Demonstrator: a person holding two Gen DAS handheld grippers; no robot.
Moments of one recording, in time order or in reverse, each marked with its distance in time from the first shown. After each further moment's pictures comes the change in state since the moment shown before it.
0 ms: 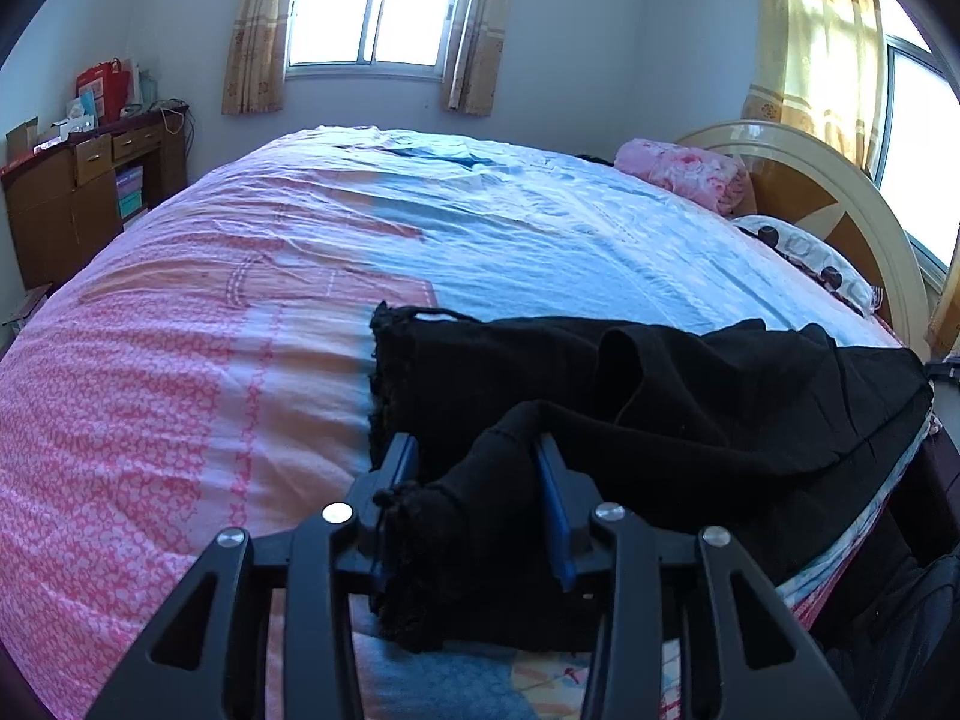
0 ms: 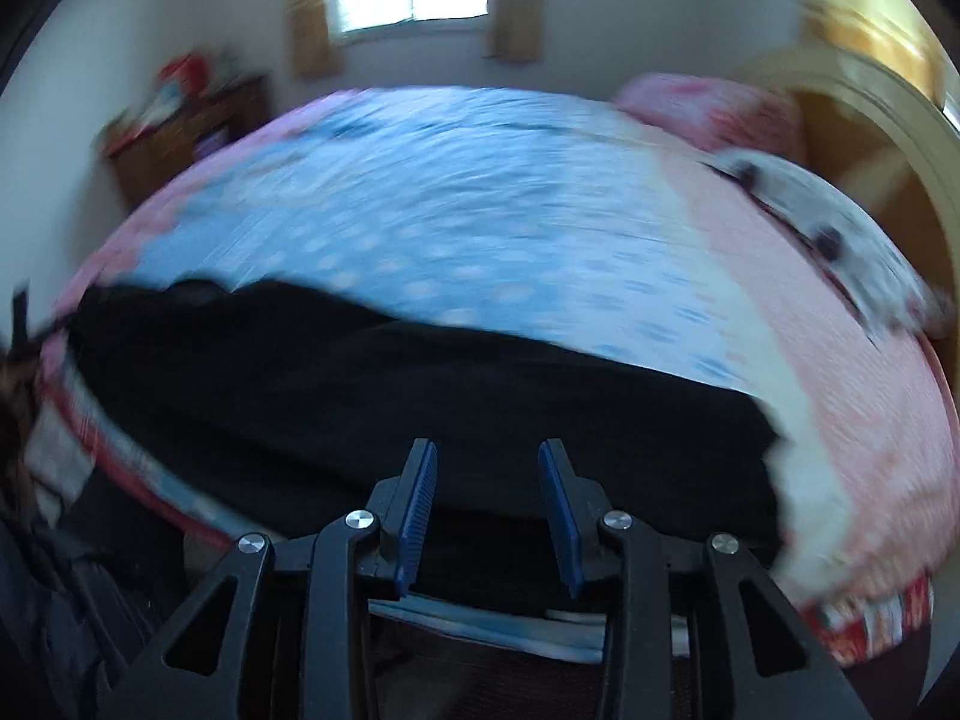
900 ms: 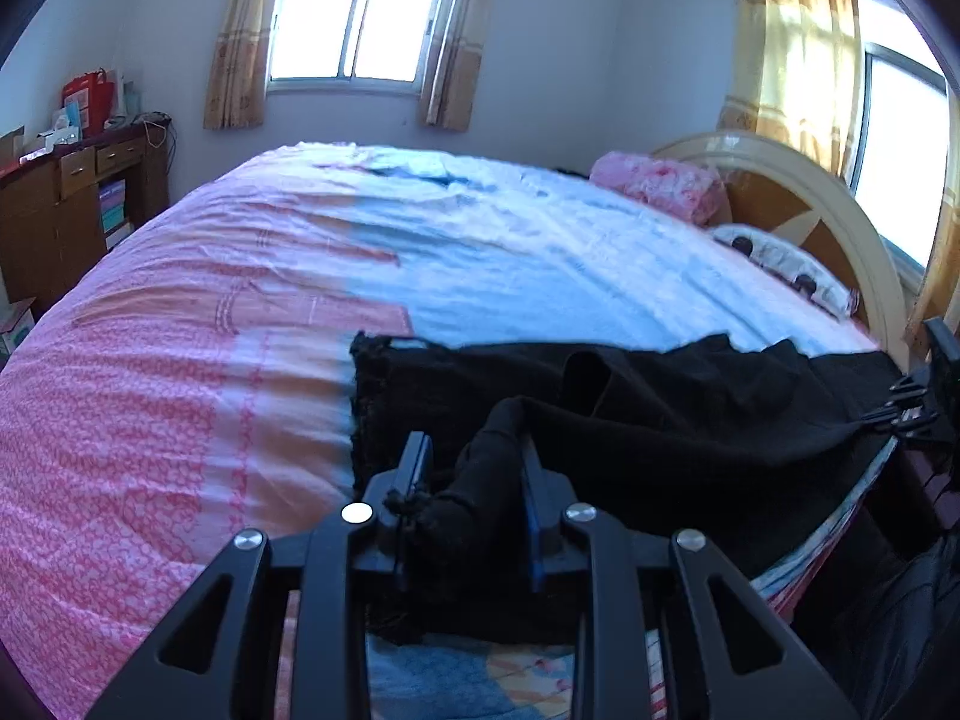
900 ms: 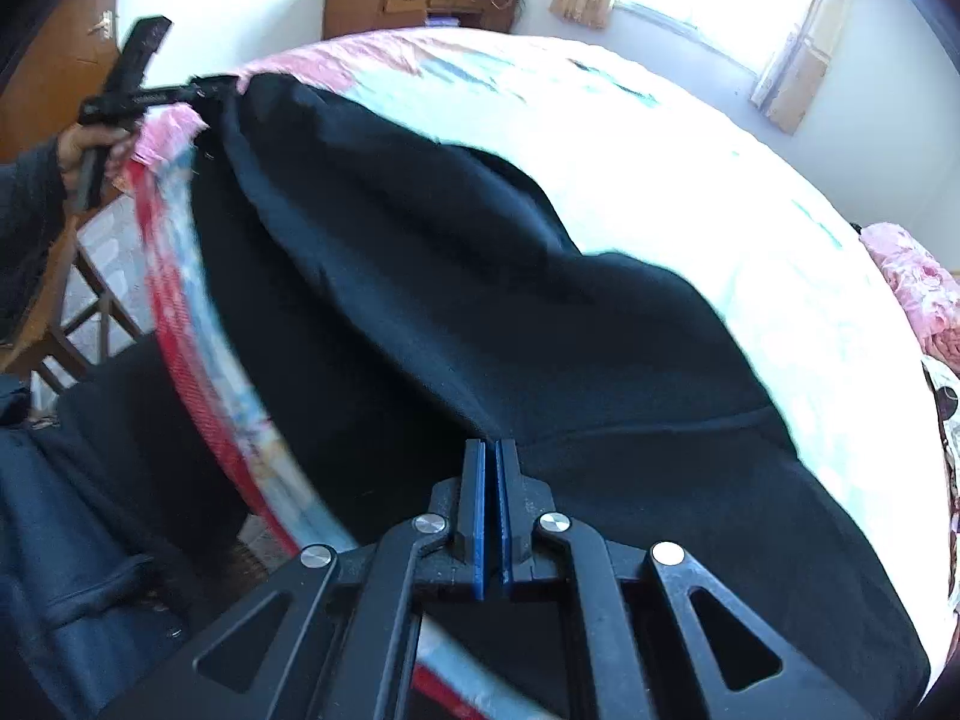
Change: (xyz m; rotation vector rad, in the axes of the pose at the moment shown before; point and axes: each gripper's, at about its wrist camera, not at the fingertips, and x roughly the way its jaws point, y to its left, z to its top) left arm -0.014 -0.002 0.001 0.026 -0.015 -0.047; right arm 0.081 0.179 0.021 -0.446 0.041 0.181
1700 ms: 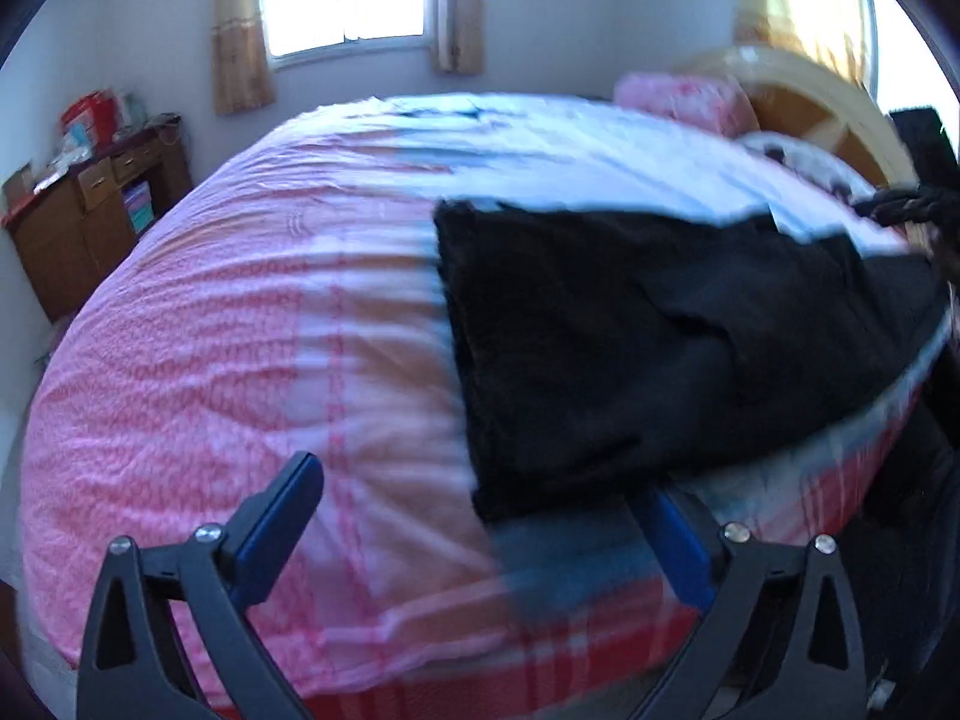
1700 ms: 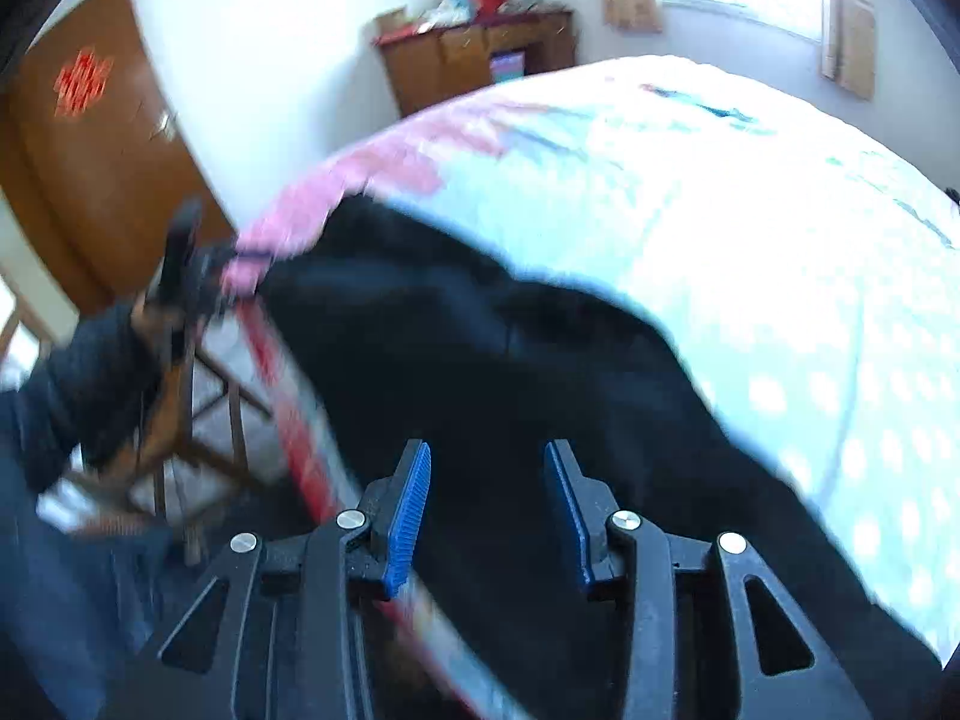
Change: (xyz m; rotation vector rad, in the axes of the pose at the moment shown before) left arm -0.016 0.021 -0.039 0.072 0.115 0.123; right arm 0.015 -0.042 0.112 0.171 -0.107 0.315
